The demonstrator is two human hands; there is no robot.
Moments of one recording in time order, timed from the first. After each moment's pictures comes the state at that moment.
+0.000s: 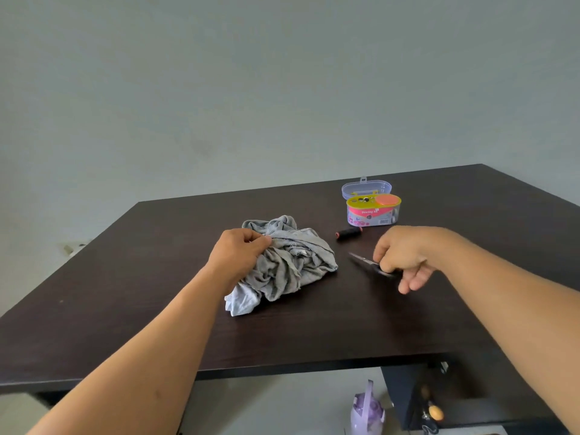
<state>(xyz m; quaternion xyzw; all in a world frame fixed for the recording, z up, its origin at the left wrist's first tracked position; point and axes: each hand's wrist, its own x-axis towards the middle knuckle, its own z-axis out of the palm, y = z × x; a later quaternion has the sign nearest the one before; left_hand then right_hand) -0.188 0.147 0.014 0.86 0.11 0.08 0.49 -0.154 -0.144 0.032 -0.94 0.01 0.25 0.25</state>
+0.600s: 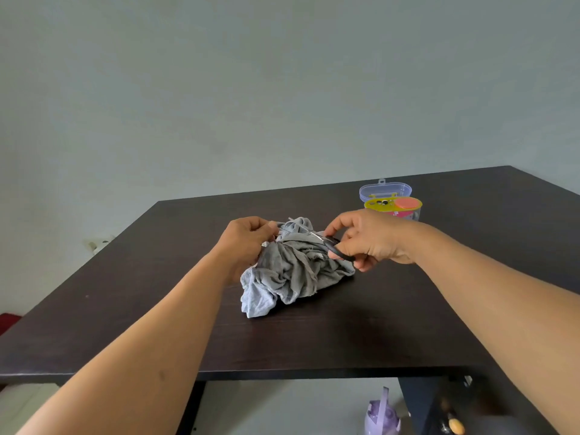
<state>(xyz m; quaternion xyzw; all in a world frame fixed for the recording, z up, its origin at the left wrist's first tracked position) -0.181 0.160 0.034 0.81 0.09 0.05 0.58 -0.153 -0.085 0.049 -0.83 -0.19 0.22 0.48</state>
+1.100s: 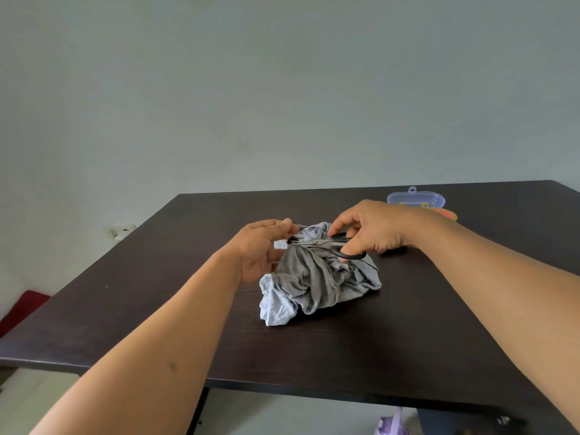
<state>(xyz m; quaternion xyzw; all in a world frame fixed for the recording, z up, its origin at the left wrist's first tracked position) -0.178 0.180 0.040 0.67 0.10 -0.05 0.73 -0.115 -0.046 0.074 -0.90 -0.29 0.15 0.27</state>
